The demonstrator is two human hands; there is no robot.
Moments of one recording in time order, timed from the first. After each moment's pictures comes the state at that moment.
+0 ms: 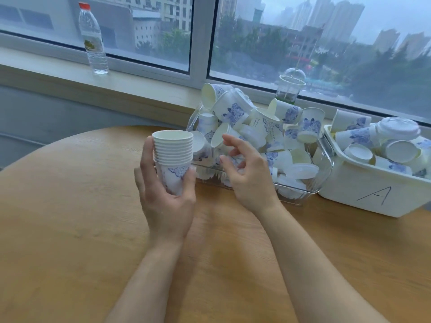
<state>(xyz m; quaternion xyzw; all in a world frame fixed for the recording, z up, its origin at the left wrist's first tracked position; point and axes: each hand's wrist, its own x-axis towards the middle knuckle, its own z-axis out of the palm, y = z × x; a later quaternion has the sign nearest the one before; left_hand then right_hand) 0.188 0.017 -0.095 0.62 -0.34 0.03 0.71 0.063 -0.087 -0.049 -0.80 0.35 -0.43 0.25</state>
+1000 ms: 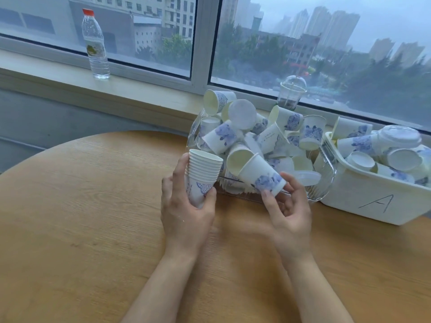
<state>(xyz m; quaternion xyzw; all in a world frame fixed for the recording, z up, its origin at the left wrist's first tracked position) 0.171 0.006 -0.106 0.67 -0.39 -0.01 0.63 0.001 -0.052 -0.085 -0.61 0.35 -0.58 0.41</state>
